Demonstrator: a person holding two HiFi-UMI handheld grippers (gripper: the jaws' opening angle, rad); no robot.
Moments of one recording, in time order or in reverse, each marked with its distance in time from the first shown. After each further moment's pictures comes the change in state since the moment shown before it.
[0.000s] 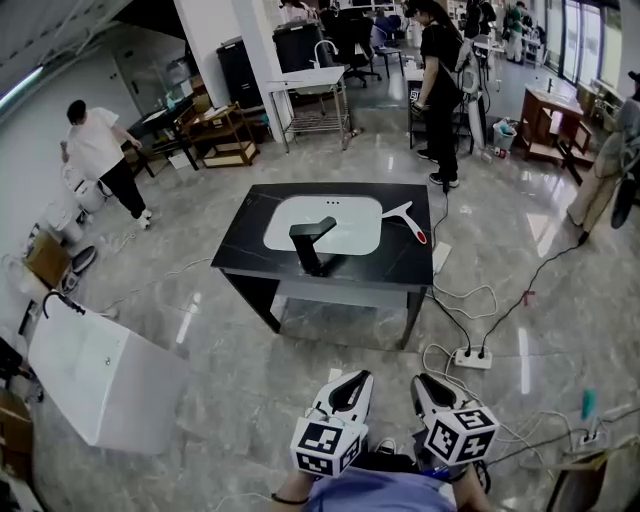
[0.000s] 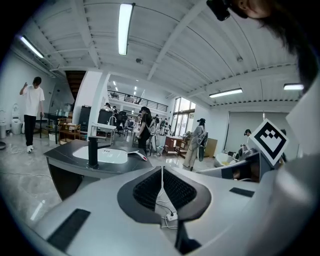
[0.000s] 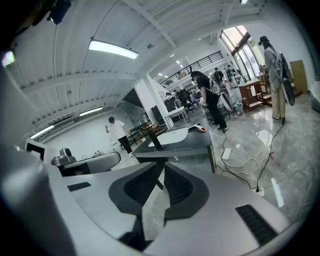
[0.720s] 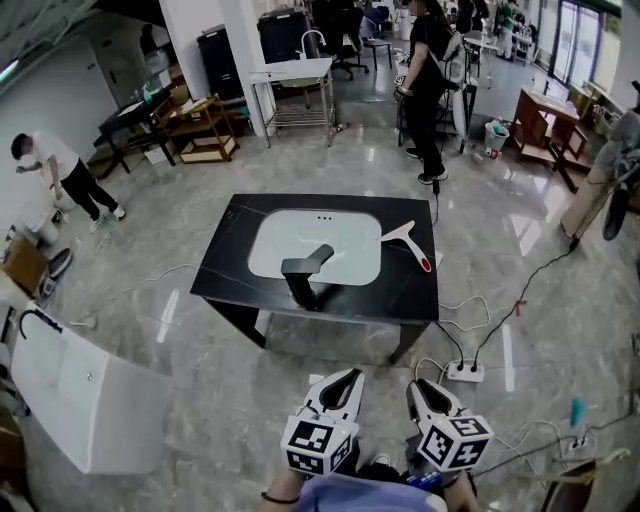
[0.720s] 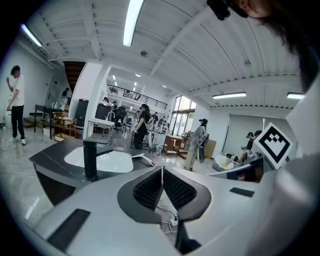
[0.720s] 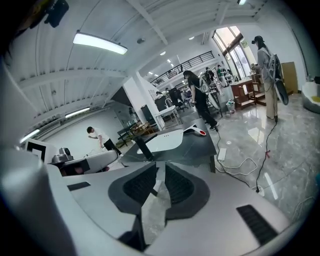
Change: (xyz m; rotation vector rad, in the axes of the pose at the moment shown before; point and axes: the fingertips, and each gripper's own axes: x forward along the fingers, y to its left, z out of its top) left arm 0.095 0.110 0.044 -0.041 0.028 -0.051; right arm 0.114 -0.019 0.065 0.061 0.000 -0.115
